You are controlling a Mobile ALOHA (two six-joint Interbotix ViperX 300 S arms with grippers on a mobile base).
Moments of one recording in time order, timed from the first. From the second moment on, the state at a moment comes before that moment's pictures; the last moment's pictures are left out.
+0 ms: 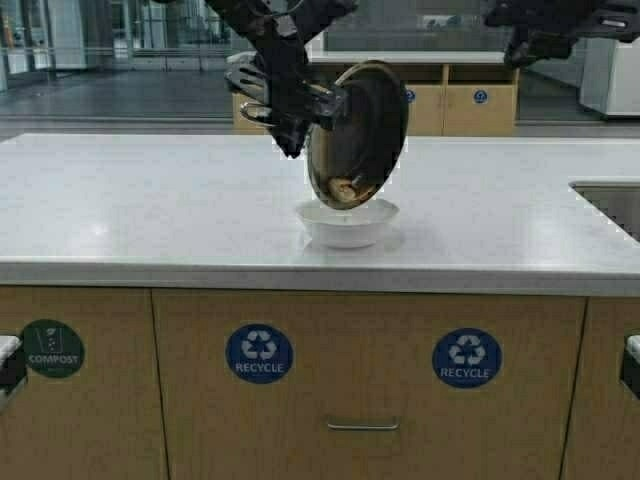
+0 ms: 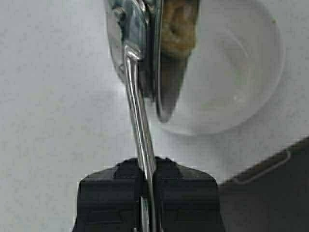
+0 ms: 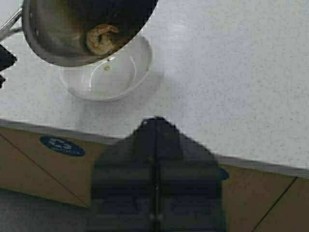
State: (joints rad) left arm -0.62 0.41 0.13 0.84 0.26 -0.64; right arm 0.32 -0.40 0.94 0.37 -0.06 -0.23
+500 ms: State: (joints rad) left arm -0.62 0.41 0.12 0.91 0.32 -0.66; right arm 0.32 -0.41 0.94 0.37 -0.06 -0.23
